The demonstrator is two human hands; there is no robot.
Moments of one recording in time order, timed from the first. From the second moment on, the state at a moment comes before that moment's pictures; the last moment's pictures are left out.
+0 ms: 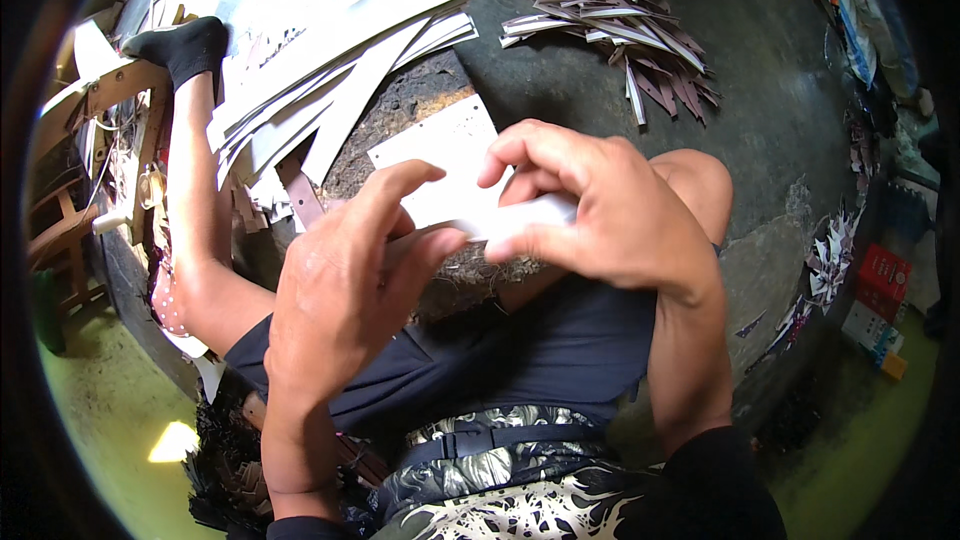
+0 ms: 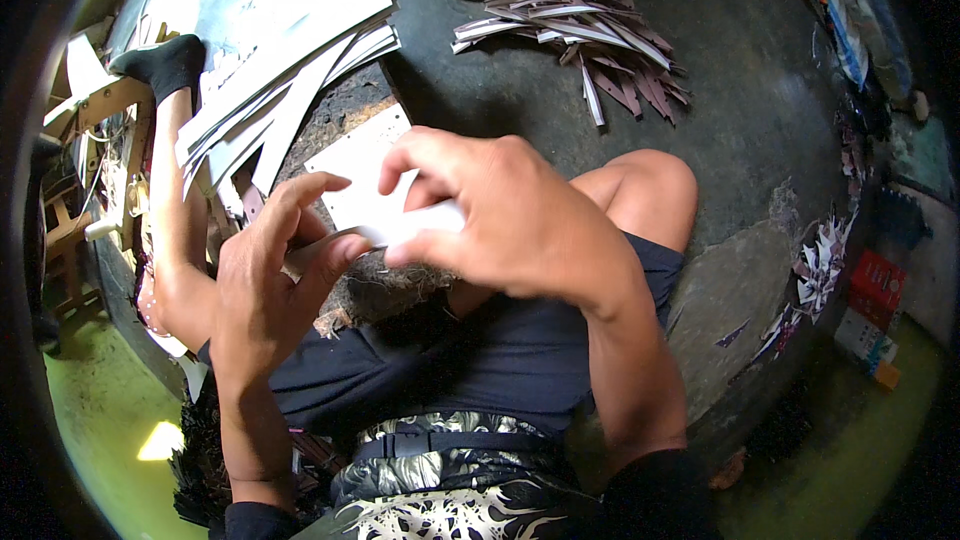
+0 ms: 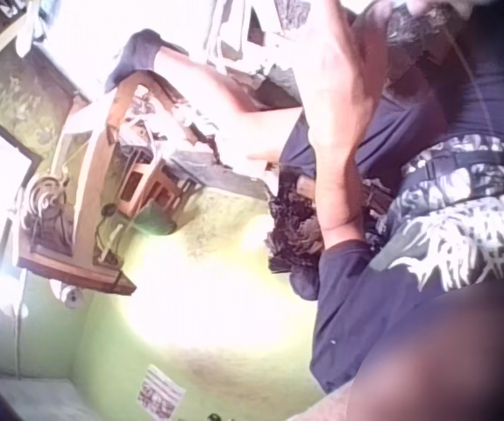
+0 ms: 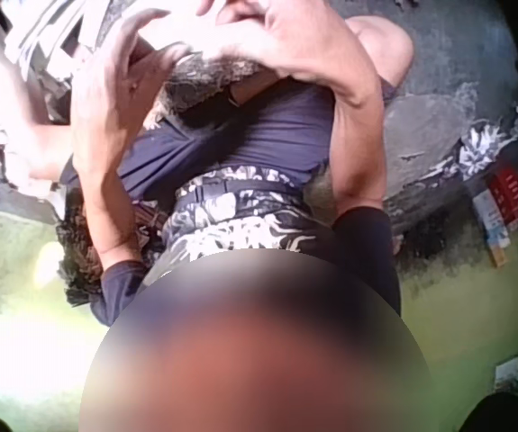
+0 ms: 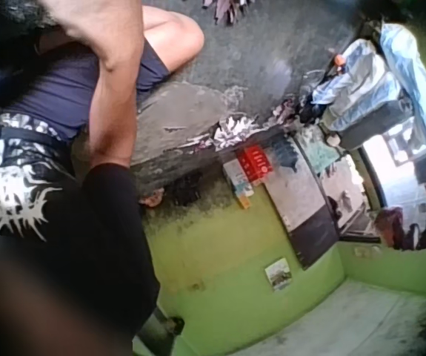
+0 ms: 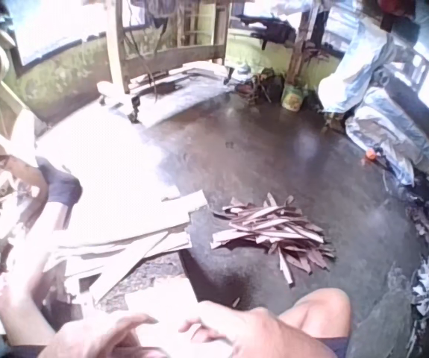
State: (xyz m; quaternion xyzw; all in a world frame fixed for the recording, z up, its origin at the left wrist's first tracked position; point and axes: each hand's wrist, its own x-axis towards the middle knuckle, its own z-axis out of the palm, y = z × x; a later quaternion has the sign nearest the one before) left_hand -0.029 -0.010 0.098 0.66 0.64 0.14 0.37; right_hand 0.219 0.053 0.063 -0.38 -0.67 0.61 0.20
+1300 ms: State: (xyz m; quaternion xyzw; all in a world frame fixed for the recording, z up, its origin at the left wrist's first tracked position) left_hand 0.005 -0.006 0.013 0.75 0.56 0.31 0.18; right_hand 0.212 0.052 -0.008 -0.51 -0.45 0.68 0.30
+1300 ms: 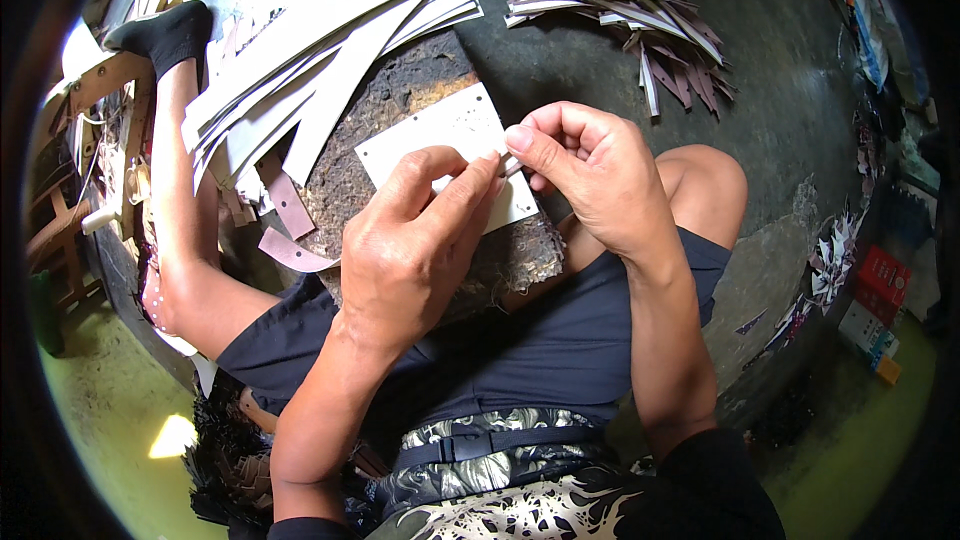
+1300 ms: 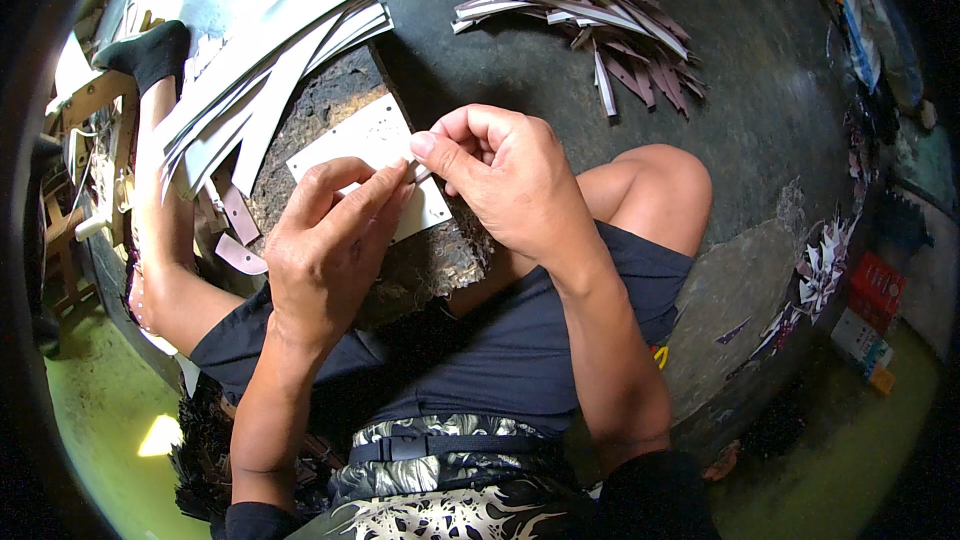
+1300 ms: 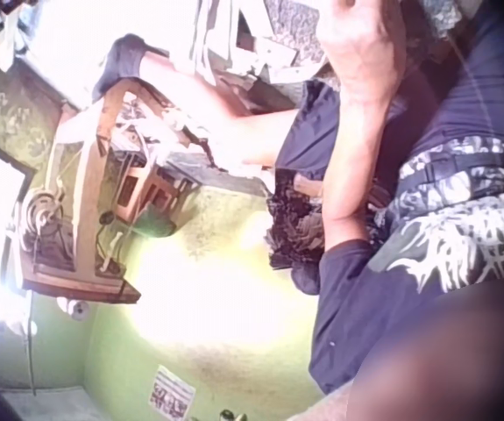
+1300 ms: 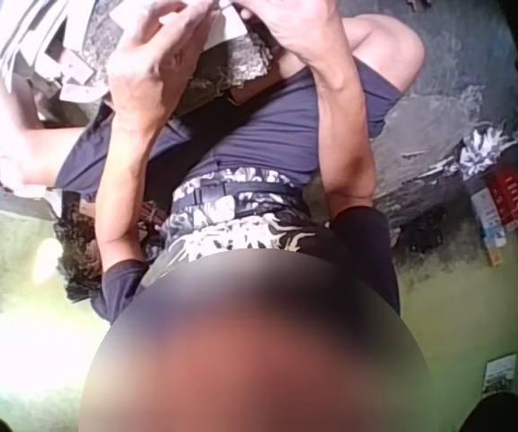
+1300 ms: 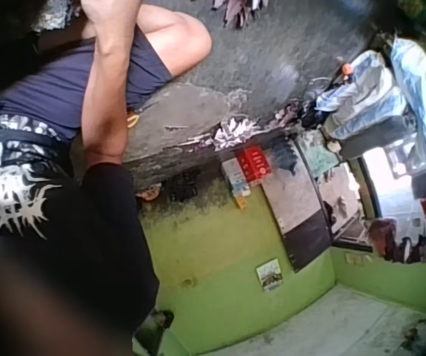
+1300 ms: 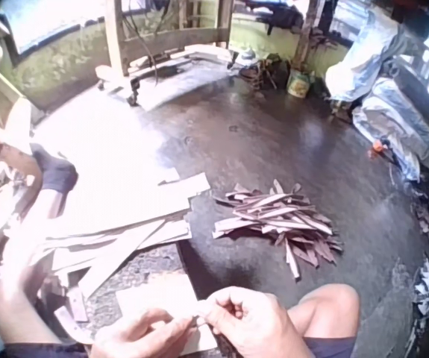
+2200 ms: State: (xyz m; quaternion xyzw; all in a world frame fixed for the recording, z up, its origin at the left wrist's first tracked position) left_hand -0.002 -0.003 0.003 0.74 0.56 0.34 0.15; right_hand 0.200 0.039 -0.032 -0.47 -0.28 0.74 0.39
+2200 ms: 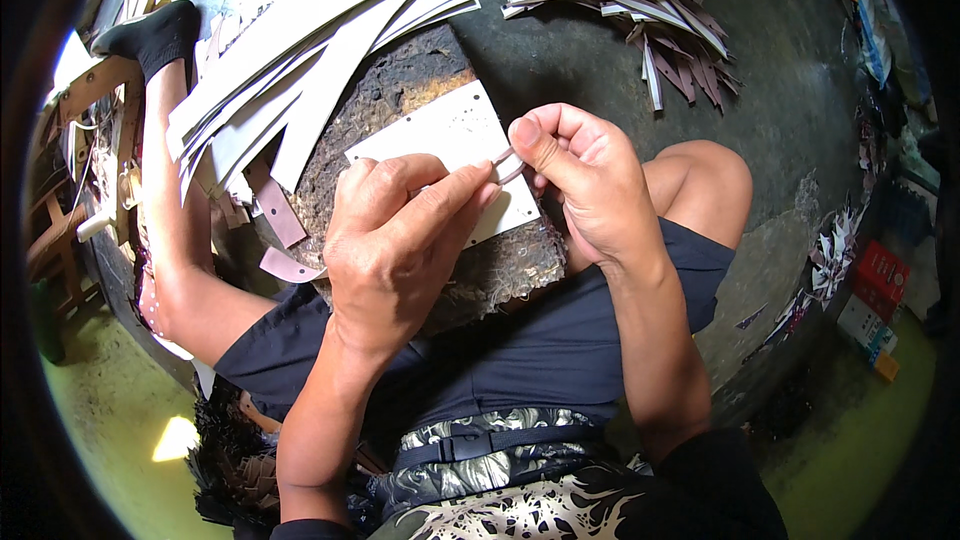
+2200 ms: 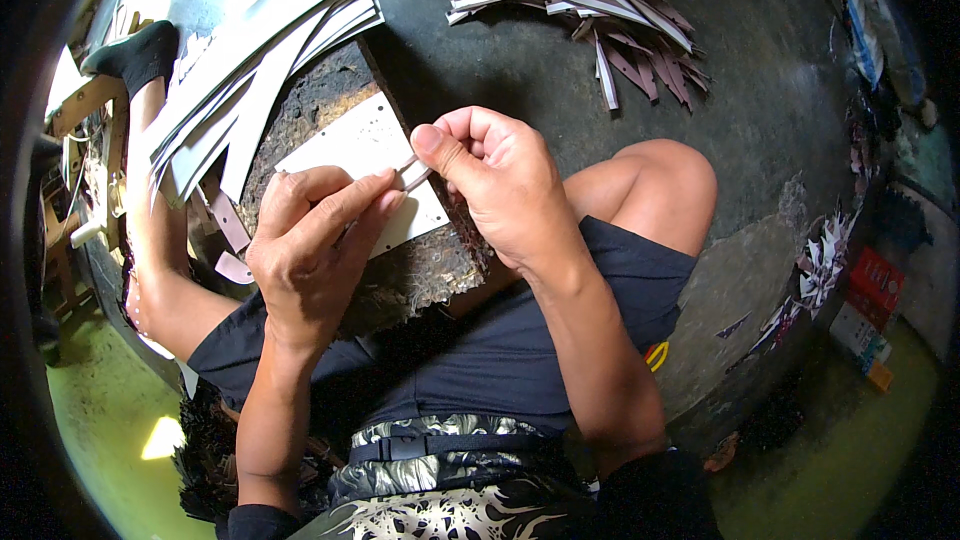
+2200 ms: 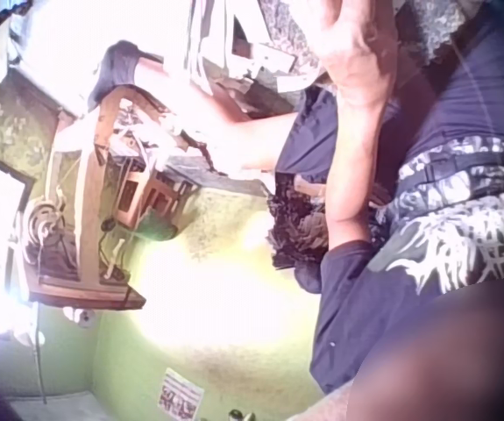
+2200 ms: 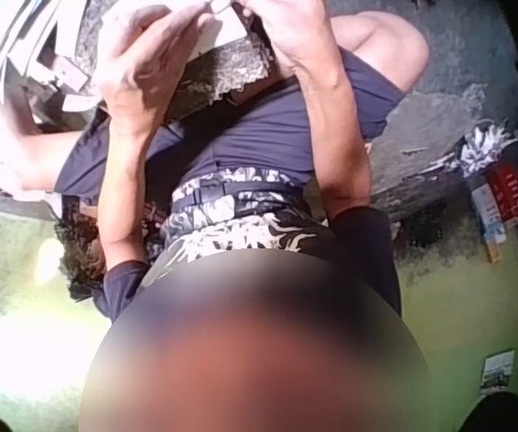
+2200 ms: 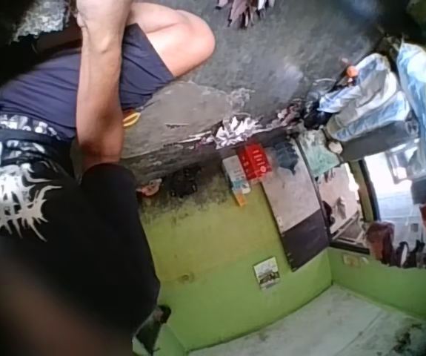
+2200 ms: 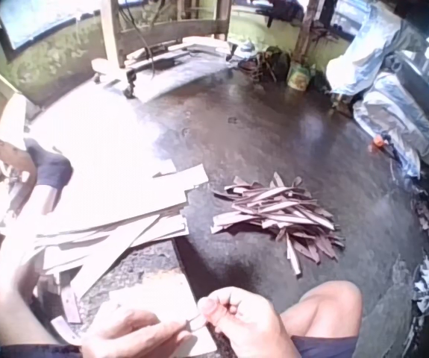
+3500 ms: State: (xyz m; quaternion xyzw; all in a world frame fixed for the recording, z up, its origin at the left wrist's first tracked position) left_hand -0.004 -0.003 0.006 0.75 0.55 0.33 0.17; right_hand 0.217 0.057 -0.101 -0.67 -0.35 0.59 0.30
